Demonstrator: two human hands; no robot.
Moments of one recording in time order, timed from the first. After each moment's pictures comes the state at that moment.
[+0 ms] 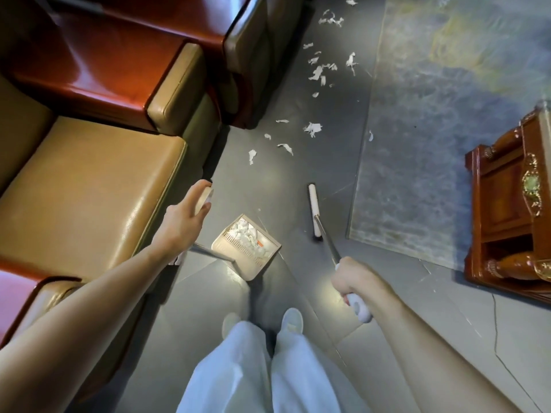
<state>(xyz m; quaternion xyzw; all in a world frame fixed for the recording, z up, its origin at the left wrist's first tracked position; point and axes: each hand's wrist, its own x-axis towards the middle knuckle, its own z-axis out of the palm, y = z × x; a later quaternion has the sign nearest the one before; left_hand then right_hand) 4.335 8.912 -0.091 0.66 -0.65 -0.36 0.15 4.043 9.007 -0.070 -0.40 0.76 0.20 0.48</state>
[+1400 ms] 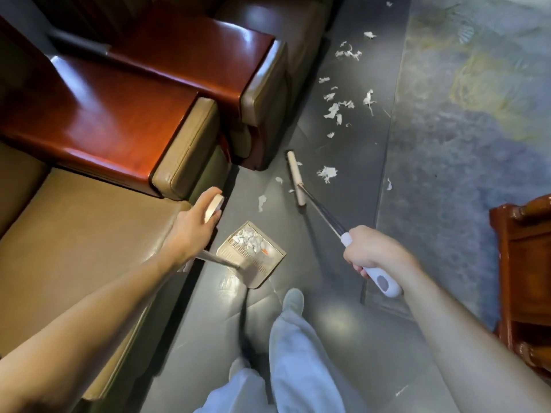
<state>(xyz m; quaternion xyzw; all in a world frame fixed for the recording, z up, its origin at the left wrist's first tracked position) 4.348 8.641 -0.110 0.65 -0.65 -0.34 0.16 4.040 8.691 -0.025 -0.43 0.78 0.10 0.45</state>
